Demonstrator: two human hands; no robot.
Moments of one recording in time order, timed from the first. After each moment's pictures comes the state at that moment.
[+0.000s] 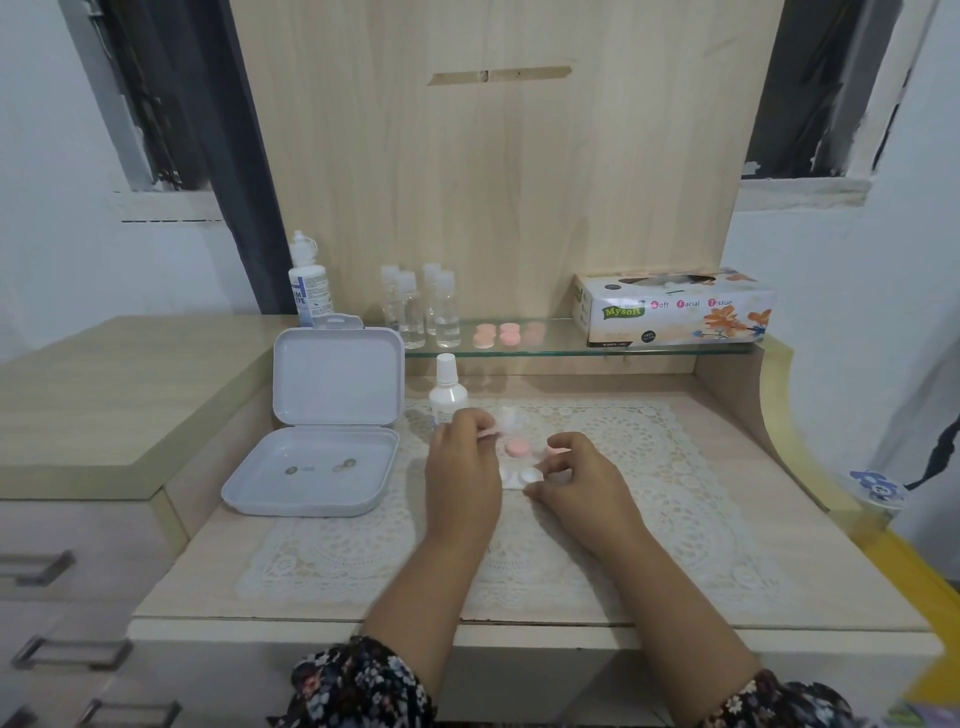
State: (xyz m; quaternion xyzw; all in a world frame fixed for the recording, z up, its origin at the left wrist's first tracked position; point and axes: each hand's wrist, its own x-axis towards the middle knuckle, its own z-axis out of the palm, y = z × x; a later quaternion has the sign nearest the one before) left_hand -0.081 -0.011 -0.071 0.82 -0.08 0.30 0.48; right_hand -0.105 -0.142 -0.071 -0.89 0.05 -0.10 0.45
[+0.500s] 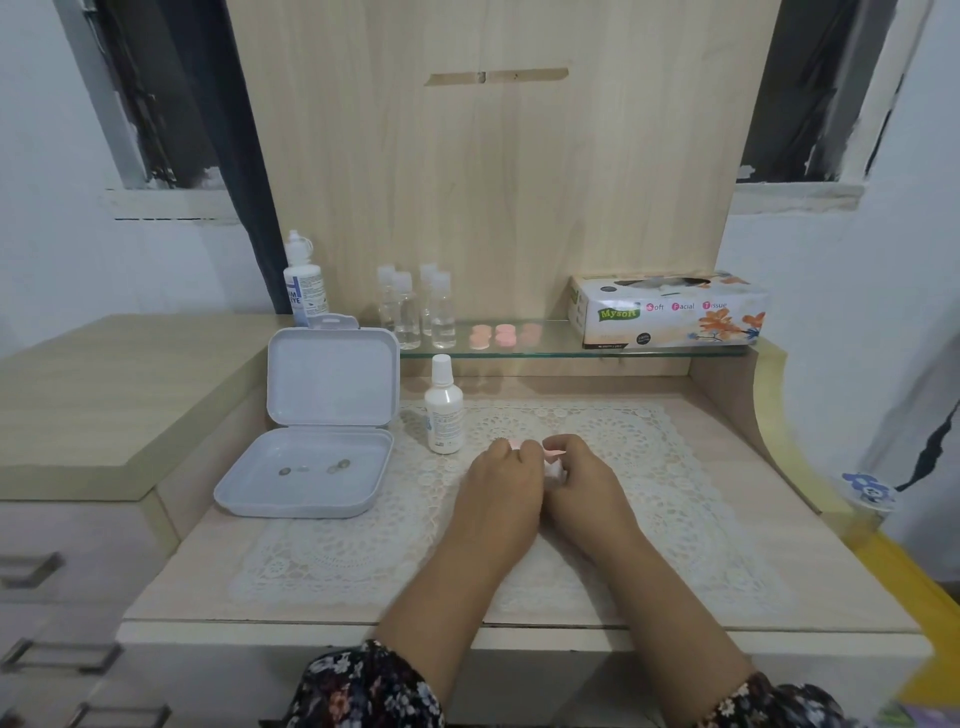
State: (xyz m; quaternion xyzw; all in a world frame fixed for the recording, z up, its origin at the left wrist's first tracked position) left_hand -0.089 -0.031 -0.079 0.91 -0.23 0.31 0.14; right_hand -0.106 -0.142 -0.073 -0.88 0.05 -0.12 0.45
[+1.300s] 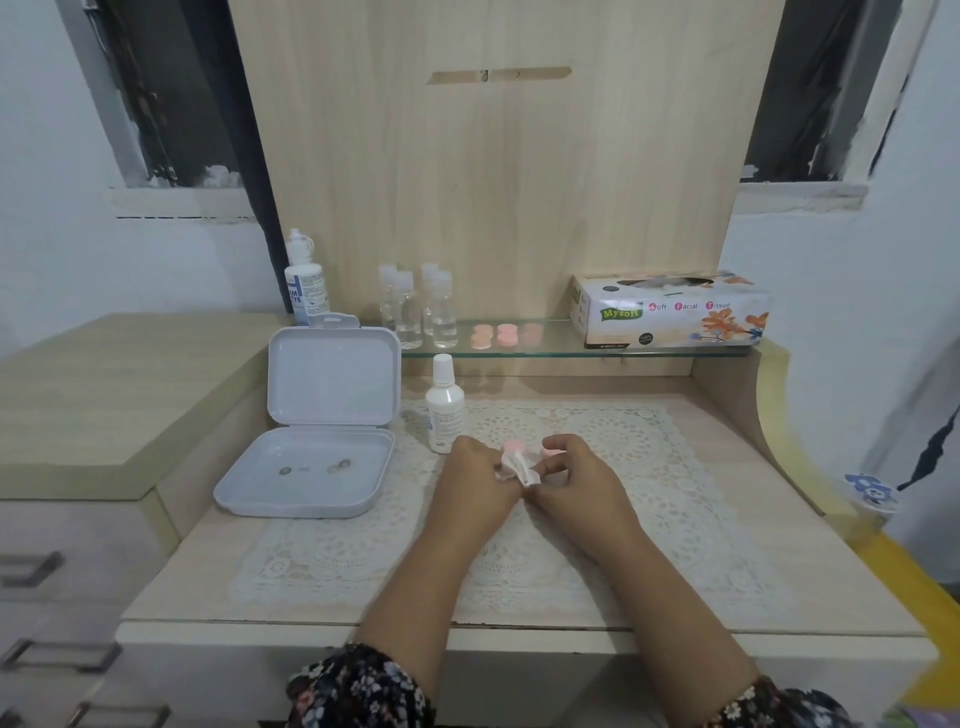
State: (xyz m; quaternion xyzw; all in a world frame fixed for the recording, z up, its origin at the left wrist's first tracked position) left_hand -0.070 -0.011 -0.076 0.89 -0.12 0.11 0.43; right_hand -0.100 -0.143 -0.073 -0.89 0.04 -0.11 0.44
